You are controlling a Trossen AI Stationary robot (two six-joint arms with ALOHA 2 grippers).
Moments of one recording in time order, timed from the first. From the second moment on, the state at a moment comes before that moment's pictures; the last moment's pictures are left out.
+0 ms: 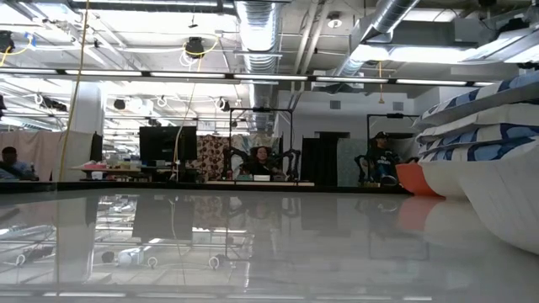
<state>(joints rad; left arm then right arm) 0.47 1.42 1.62 -0.14 0.30 -0.38 0.67 0.44 0.75 -0.14 0.87 0.51</state>
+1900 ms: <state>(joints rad) 0.30 1.78 2.01 0.00 0.19 -0.06 0.71 0.45 1.28 -0.77 1.20 0.26</state>
